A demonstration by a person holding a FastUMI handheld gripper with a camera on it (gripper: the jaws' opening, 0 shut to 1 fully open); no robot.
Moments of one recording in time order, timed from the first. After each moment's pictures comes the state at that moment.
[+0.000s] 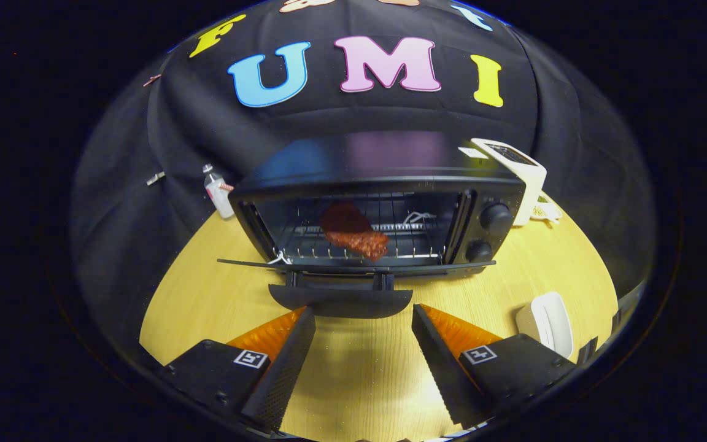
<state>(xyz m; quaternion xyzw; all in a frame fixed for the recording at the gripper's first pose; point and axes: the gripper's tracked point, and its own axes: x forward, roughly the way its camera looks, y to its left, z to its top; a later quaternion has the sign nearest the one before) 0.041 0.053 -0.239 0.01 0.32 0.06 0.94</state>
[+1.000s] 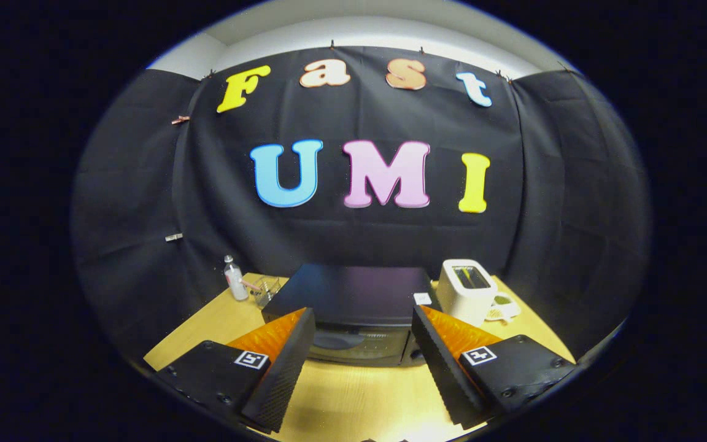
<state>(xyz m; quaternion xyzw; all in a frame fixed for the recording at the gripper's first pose) 0.030 0.008 -0.018 -0.04 0.09 0.06 0.99</state>
